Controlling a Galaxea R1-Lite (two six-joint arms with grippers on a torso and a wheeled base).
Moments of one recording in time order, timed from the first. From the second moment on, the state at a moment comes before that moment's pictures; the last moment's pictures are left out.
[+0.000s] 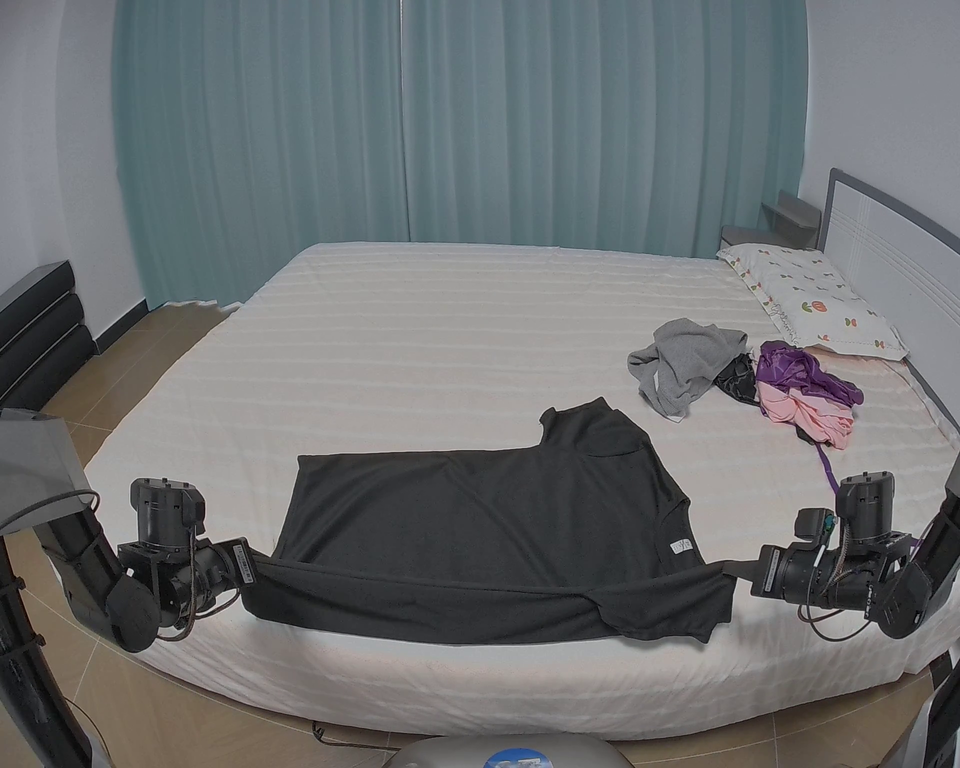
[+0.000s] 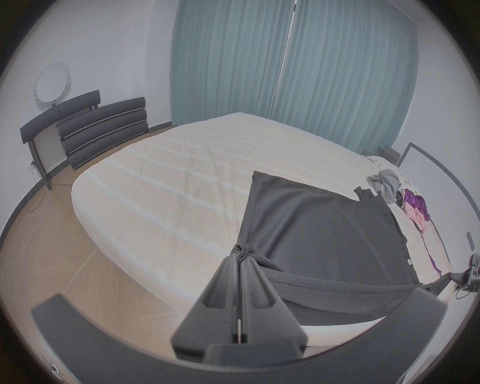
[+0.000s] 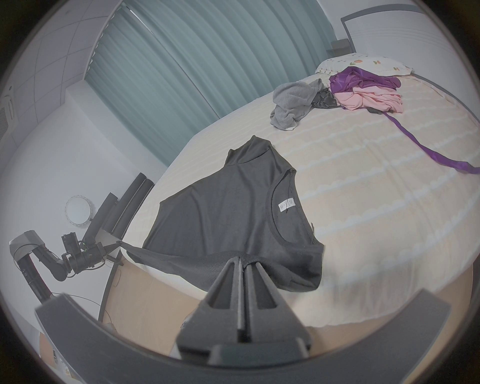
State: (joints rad) left arm -0.09 2.02 -0.37 -0.98 0.17 -0.34; right arm 0.11 1.92 -0.27 -0.99 0.32 0.39
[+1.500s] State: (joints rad) left arm -0.09 2.28 -0.62 -0.97 0.17 -0.34; right arm 0.11 2.22 -0.62 -0.89 0.31 0.39
